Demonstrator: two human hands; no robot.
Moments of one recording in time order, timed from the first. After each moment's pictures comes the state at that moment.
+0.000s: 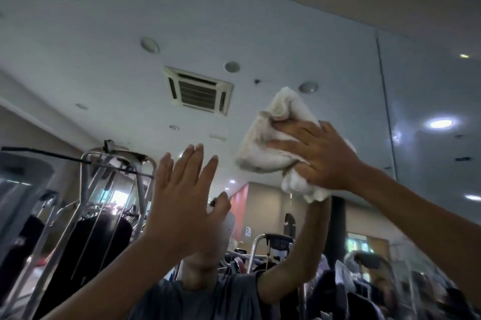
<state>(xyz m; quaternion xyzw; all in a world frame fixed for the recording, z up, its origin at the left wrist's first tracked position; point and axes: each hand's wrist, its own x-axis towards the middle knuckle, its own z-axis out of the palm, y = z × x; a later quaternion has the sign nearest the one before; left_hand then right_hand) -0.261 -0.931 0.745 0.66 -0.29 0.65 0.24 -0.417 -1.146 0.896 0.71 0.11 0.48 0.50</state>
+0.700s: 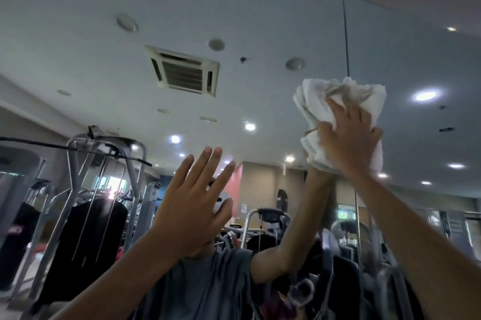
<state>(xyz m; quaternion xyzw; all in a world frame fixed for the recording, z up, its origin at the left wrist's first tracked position) -0.285 -1.003 0.720 0.59 -0.38 0.70 0.13 -0.462 -1.222 0.866 0.65 -0.21 0.72 0.14</state>
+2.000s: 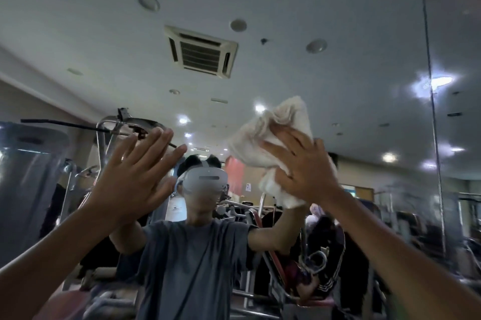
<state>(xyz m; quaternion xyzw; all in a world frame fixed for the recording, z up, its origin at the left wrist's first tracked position) -0.111 -0.701 0.692 0.63 -0.34 0.70 0.07 -0.315 -0.987 0.769 0.72 0.06 0.57 0.40</state>
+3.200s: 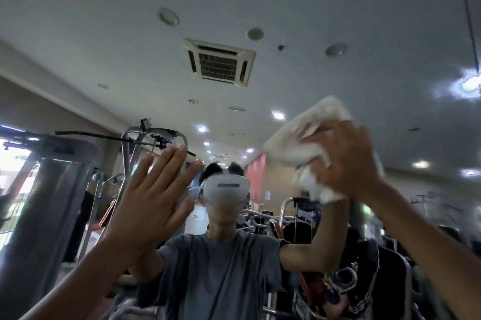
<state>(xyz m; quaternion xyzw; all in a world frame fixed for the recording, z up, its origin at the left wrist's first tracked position) -0.102 -0.712 0.676 0.63 -0.34 0.69 0.13 -0.317 -0.998 0.806 0.68 0.05 0.64 0.35</state>
